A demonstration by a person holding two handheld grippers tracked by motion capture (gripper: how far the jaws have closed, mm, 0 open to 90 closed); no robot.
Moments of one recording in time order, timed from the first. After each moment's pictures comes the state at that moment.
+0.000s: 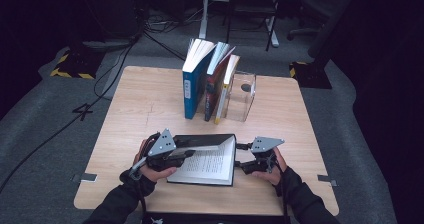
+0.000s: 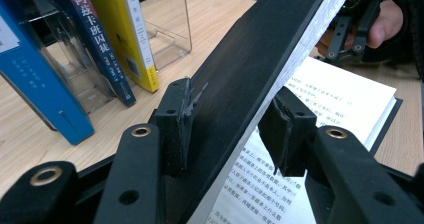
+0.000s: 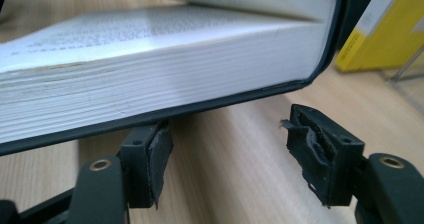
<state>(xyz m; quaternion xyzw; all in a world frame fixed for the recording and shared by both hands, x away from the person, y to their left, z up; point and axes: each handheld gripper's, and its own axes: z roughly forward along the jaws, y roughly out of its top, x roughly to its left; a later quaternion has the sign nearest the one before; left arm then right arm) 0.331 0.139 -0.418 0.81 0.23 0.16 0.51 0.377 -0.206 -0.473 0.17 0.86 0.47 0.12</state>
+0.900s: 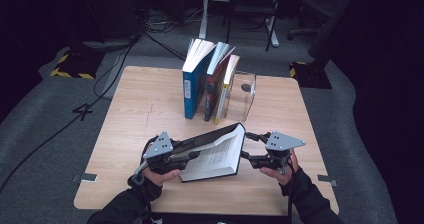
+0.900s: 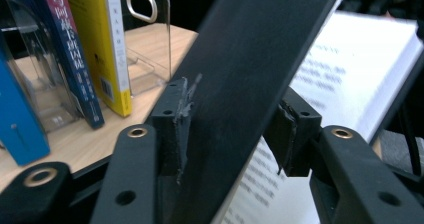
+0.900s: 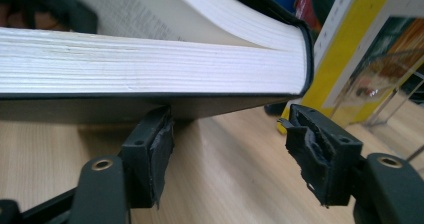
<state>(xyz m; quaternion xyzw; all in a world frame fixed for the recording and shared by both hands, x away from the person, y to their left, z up) 0.324 0.135 -0.436 0.76 0.24 0.13 0.59 0.356 -0.218 -0.415 0.18 0.81 0.52 0.19</state>
